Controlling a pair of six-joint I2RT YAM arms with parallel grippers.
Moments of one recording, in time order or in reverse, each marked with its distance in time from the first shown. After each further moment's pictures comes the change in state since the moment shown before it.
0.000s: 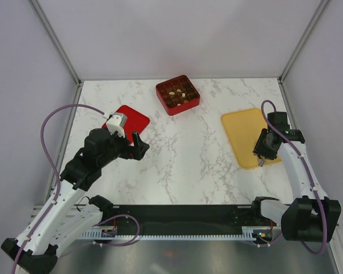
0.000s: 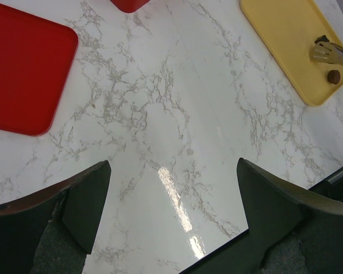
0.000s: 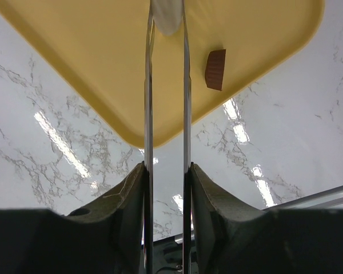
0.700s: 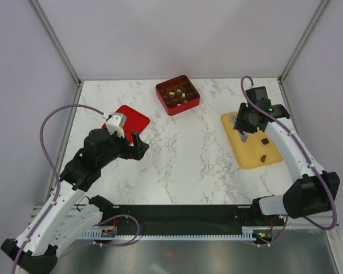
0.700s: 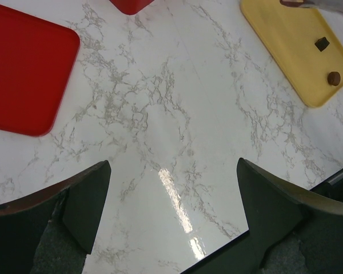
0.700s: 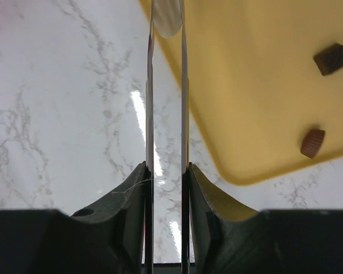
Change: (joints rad) left arm 0.000 -0.003 0.000 0.000 -0.005 0.000; right arm 0.213 0.178 0.283 0.045 -0.036 0.058
